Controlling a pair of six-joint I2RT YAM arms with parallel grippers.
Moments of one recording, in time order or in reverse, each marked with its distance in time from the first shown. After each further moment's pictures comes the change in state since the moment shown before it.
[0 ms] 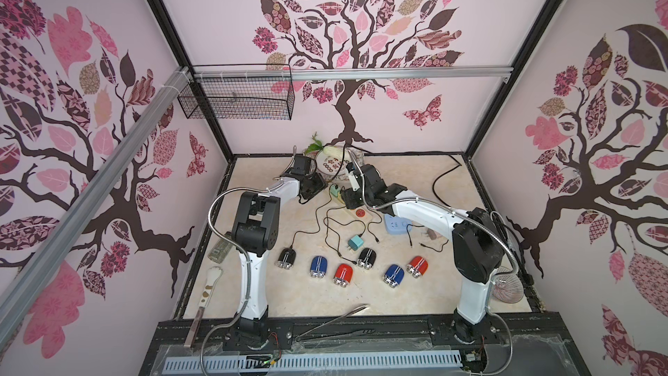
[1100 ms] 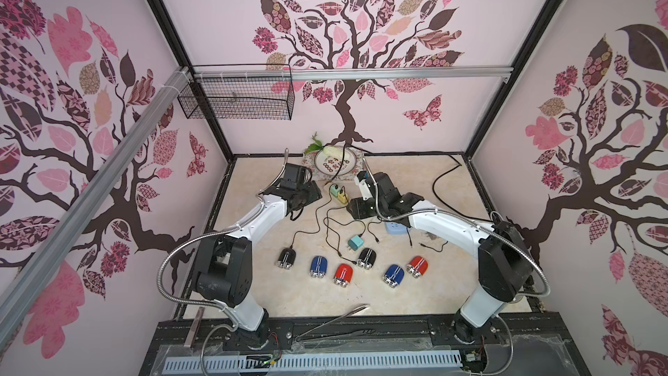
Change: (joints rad) left arm -0.064 -0.498 -0.358 -0.083 -0.201 0.077; right arm 0.000 -0.211 -0.208 -0.015 -0.135 0.163
